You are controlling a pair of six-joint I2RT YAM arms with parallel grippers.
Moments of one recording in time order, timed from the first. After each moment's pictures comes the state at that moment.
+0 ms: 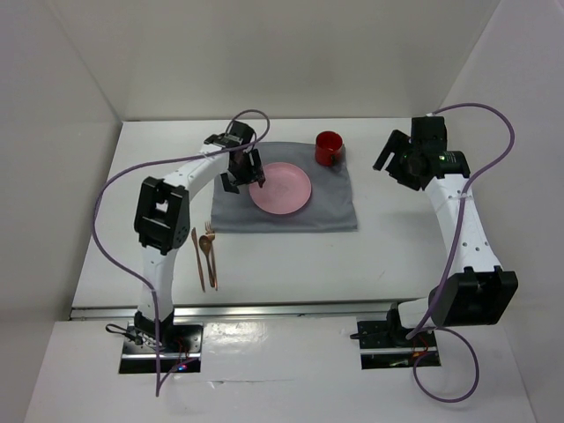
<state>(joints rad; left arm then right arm) -0.36 2.17 1.85 -0.81 -0.03 -0.63 0.01 1.37 1.43 -0.85 0.04 0.51</state>
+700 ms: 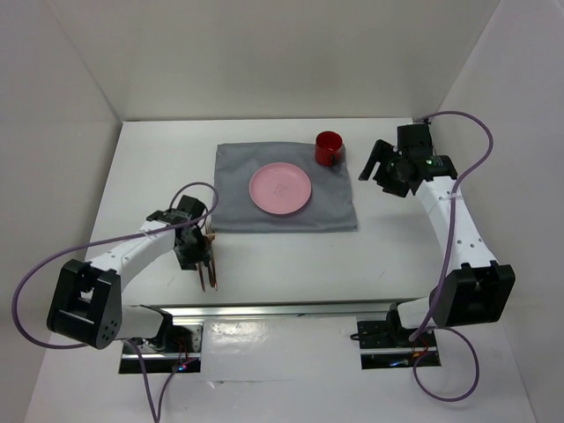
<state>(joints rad) -0.29 1.32 0.75 -0.80 -0.09 -0.73 0.07 1.37 1.35 -0.82 -0.04 0.51</state>
